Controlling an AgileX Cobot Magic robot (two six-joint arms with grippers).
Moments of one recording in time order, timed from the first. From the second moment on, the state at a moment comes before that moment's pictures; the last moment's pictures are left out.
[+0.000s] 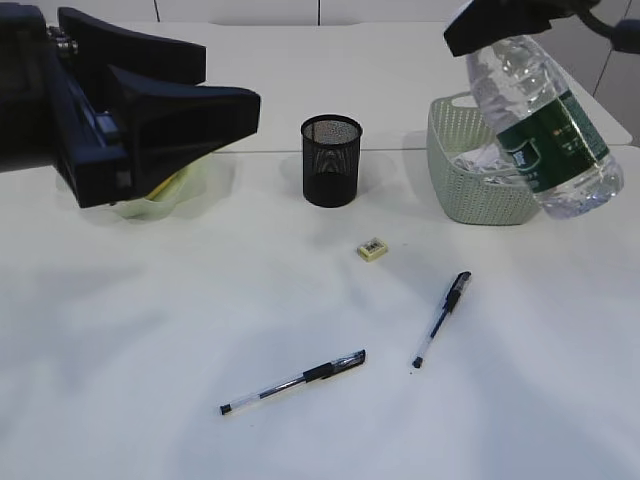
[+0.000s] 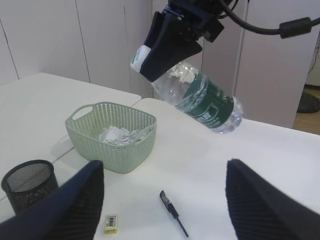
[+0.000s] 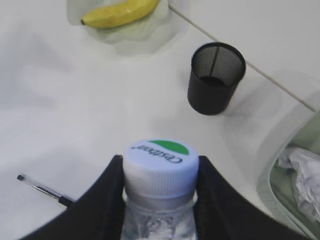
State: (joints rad) left arm -0.47 1.17 -0.72 1.20 -0.56 -1.07; right arm 0.14 1.65 -1.64 0.55 1.03 -0.80
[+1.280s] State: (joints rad) left arm -0.47 1.17 -0.72 1.07 -0.63 -1.07; right arm 0.17 1.53 -1.49 1.46 1.14 -1.54
